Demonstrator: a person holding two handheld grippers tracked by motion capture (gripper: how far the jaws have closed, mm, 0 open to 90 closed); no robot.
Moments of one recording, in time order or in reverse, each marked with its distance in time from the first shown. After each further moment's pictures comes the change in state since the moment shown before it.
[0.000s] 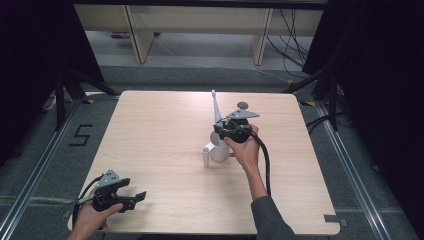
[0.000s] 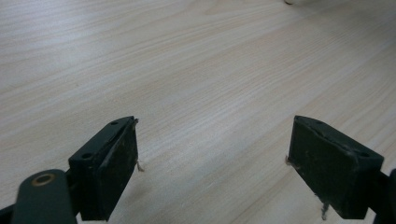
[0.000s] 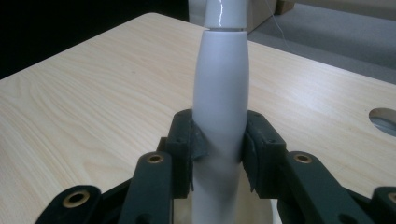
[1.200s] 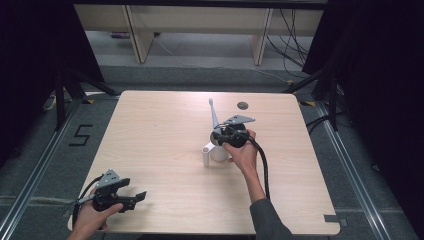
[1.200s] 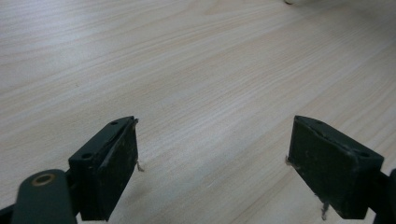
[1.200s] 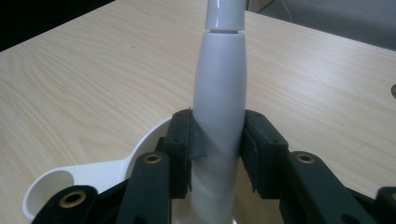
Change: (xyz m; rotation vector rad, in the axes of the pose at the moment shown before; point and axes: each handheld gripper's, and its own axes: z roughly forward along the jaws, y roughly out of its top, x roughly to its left) left arm 0.000 -0.001 0.001 -0.018 -0.002 -0.003; right arm 0.001 -0.017 0.011 0.073 0.017 0.000
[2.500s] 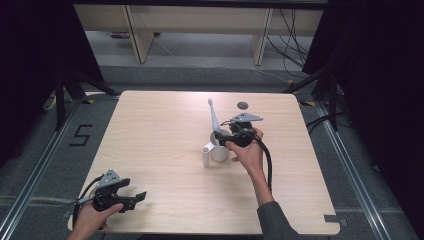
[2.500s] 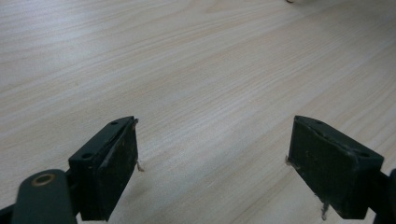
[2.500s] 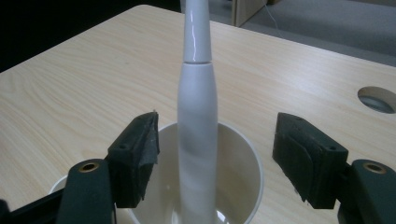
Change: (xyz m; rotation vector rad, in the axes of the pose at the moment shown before) left arm 0.000 -0.001 0.000 0.005 0.008 -0.002; right arm -0.003 0.007 -0.023 -0.044 -0.047 0.025
